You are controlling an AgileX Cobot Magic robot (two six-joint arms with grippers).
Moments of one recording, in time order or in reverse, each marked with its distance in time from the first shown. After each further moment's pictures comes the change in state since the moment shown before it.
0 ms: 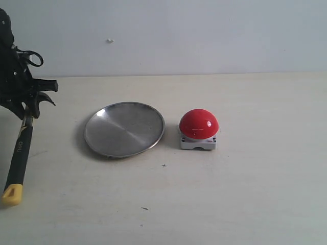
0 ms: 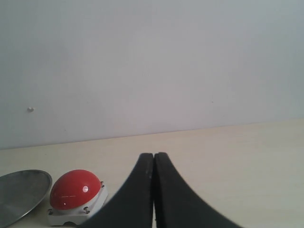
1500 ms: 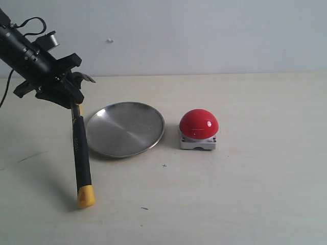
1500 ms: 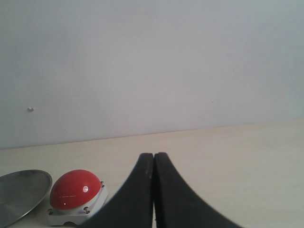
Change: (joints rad) left arm -0.029 -0.169 0.179 -0.576 0.004 0.372; right arm 0.000 0.000 0.000 0.000 0.000 0.000
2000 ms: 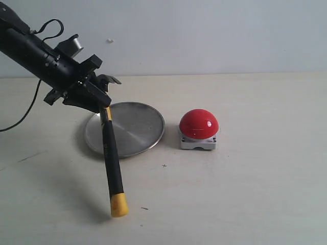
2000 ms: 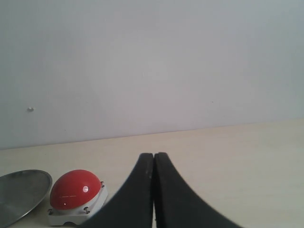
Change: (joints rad) left arm -0.068 0.001 0.076 -0.211 -0.002 0.151; right arm 0.000 0.000 0.000 0.000 0.000 0.000
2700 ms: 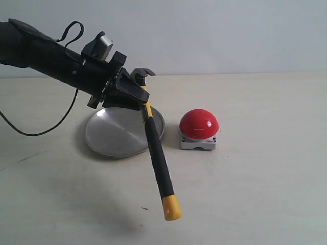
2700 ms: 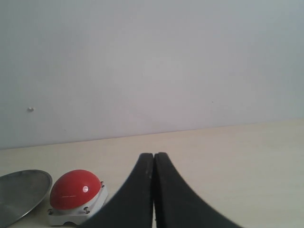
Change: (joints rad) left arm -0.095 0.000 0.115 -0.377 -0.010 0.321; right arm 0.000 0.000 0.000 0.000 0.000 0.000
